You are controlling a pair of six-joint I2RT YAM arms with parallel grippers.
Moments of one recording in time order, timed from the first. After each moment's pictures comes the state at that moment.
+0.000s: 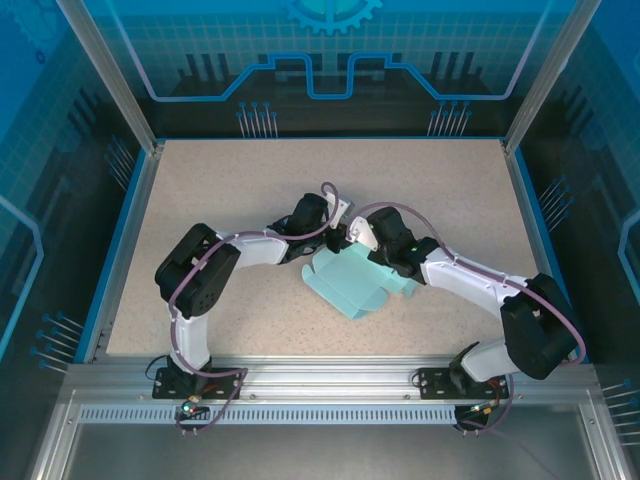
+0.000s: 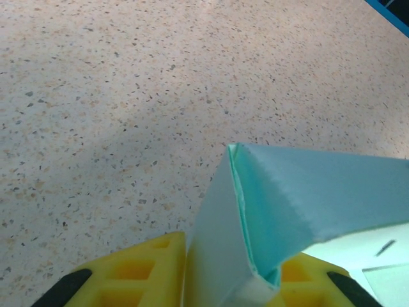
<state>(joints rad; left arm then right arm) -0.60 1.93 1.09 0.24 0.27 -0.20 0.62 1.42 0.85 -0.28 0.35 -0.62</state>
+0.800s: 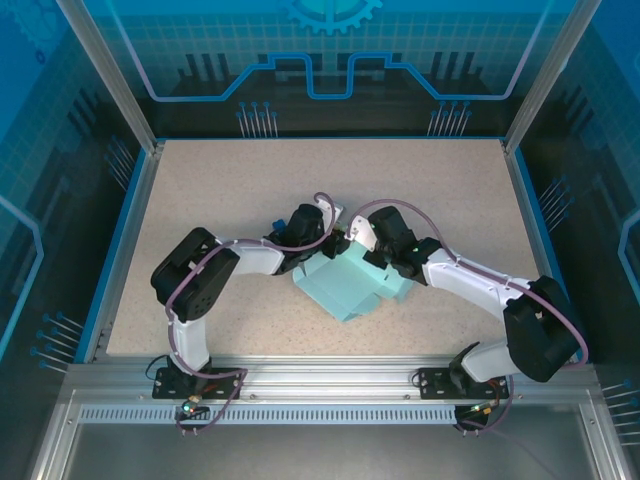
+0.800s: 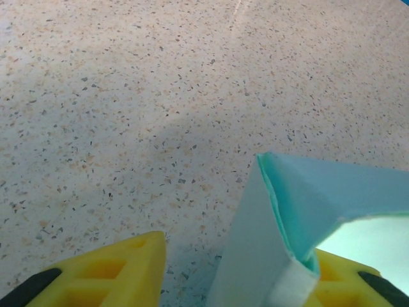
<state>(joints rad) -0.61 1.90 0.97 0.37 0.15 -0.19 0.62 1.41 0.85 -0.27 0.23 -0.54</state>
